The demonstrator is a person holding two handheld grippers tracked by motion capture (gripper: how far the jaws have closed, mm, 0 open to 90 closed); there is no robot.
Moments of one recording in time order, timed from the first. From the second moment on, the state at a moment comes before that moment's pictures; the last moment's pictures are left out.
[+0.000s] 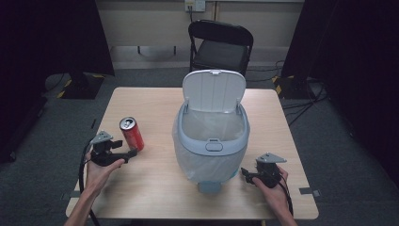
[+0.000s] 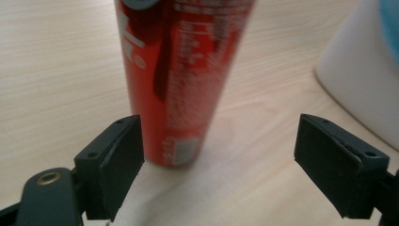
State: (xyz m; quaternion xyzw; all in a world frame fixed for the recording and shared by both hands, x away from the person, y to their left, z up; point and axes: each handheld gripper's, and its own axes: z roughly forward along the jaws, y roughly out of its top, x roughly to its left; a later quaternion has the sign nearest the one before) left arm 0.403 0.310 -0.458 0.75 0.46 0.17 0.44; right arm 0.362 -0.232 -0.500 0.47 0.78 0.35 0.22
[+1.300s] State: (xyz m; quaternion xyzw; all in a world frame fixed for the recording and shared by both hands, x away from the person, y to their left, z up) left arm 0.428 0.291 -0.469 0.75 0.45 0.19 0.45; right arm 0.367 -0.231 -0.500 0.46 0.79 0.35 0.21
